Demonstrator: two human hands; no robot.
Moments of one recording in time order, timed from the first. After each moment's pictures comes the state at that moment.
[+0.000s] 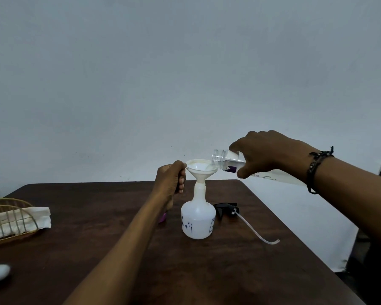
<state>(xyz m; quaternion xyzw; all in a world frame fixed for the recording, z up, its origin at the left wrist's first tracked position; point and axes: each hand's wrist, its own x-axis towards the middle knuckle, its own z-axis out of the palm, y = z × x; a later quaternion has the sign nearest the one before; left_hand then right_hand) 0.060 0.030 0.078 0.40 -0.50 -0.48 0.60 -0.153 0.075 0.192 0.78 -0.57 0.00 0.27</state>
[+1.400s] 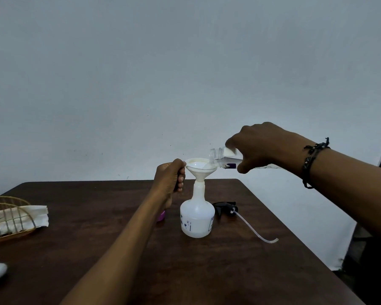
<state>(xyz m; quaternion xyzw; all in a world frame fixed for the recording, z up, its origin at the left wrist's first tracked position) 0.062 0.030 0.078 0.39 -0.50 -0.49 0.60 -0.137 0.085 0.204 0.76 -0.55 -0.05 0.33</state>
